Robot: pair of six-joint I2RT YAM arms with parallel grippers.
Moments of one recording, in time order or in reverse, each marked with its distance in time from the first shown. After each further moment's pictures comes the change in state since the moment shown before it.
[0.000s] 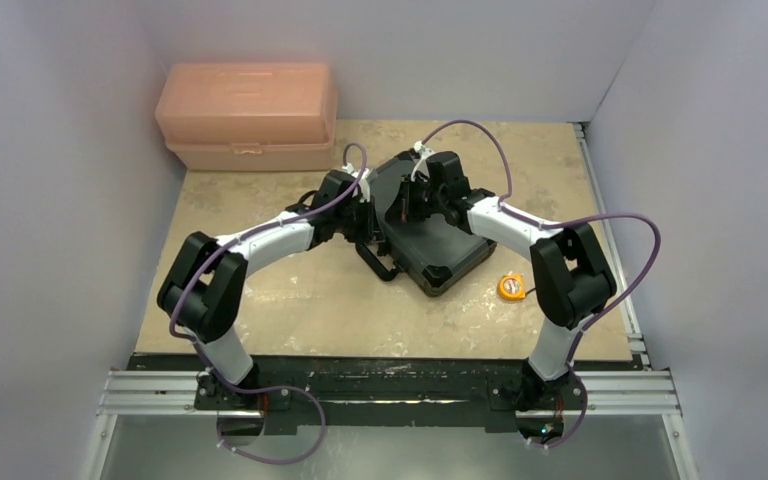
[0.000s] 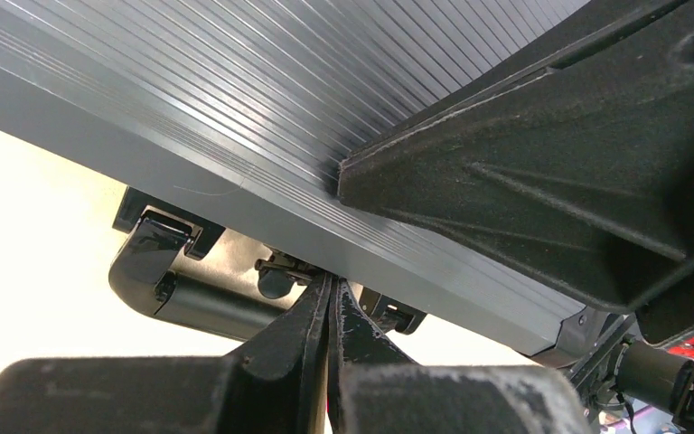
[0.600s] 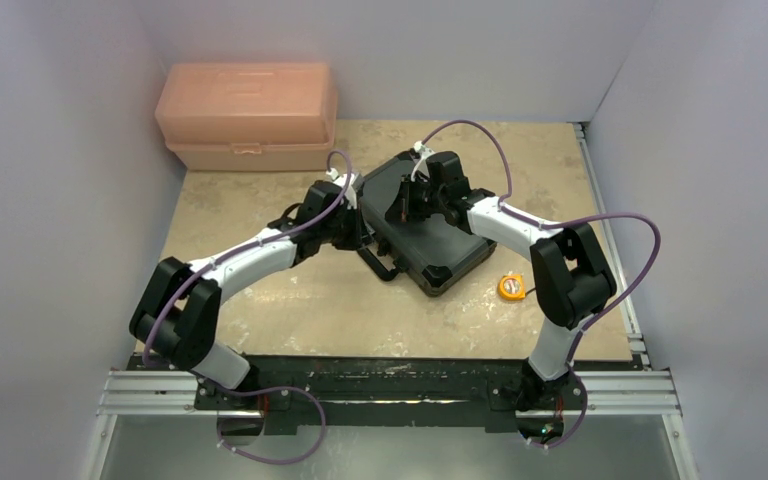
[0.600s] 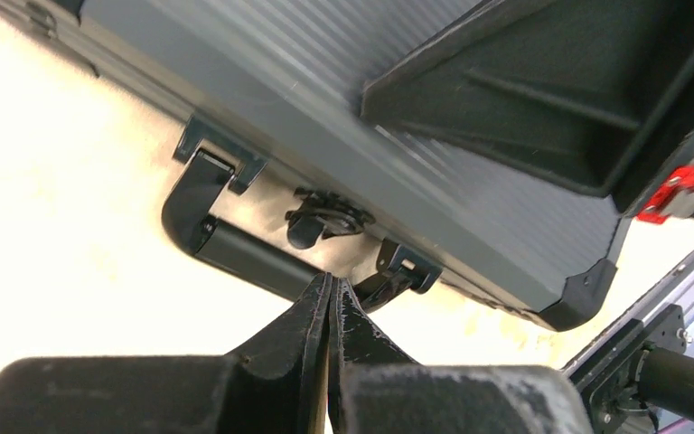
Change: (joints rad) left arm 0.000 -0.169 -0.128 0.019 -0.081 0.011; right arm 0.000 0.000 0.000 0.000 0.000 0.000
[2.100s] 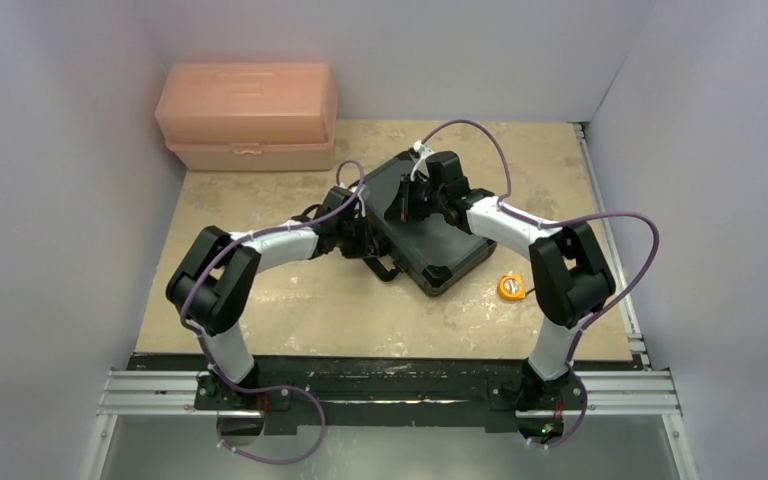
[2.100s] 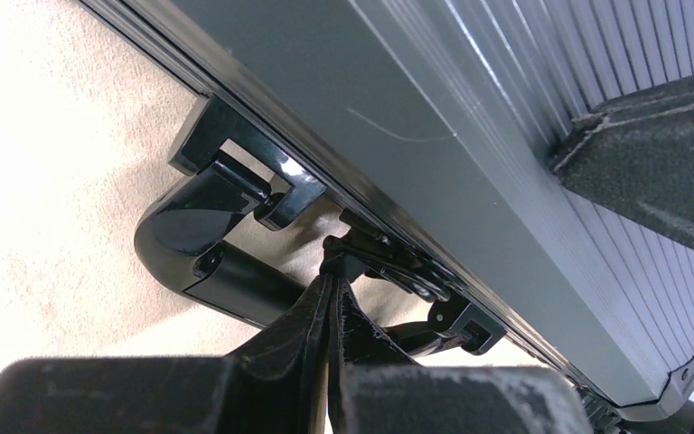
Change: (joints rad) left arm -0.003 0.222 0.030 0.023 0.019 -0.132; right arm 0.000 0.008 0.002 0.011 -0.002 0.000
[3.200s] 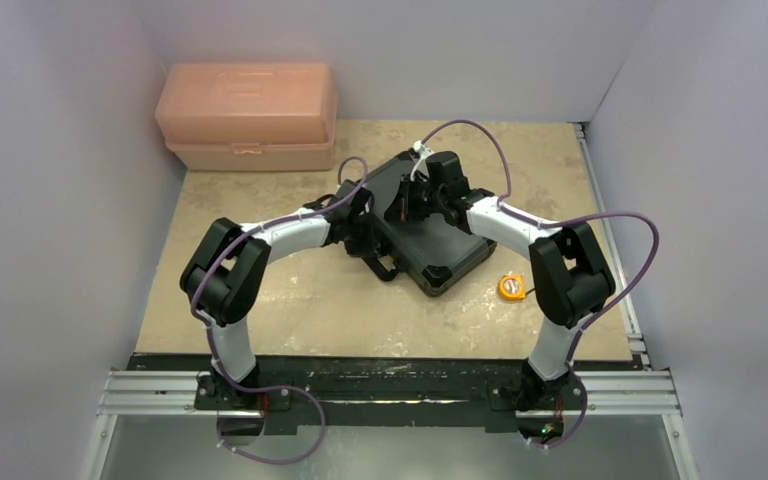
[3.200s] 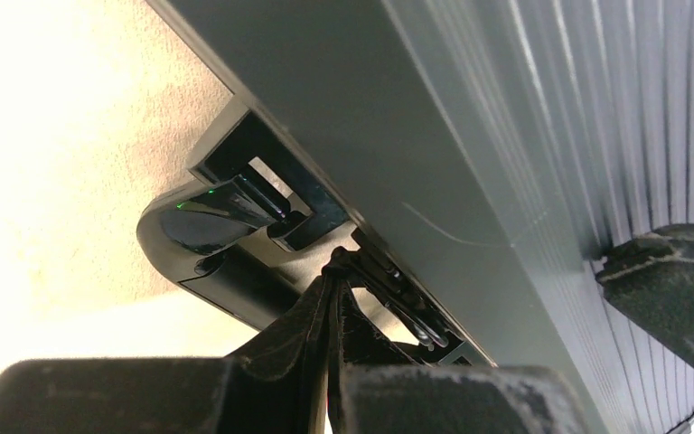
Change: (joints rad) left arm -0.028 0.089 0.166 -0.220 -0.091 -0.121; right arm 0.000 0.000 0.000 0.000 0.000 0.000
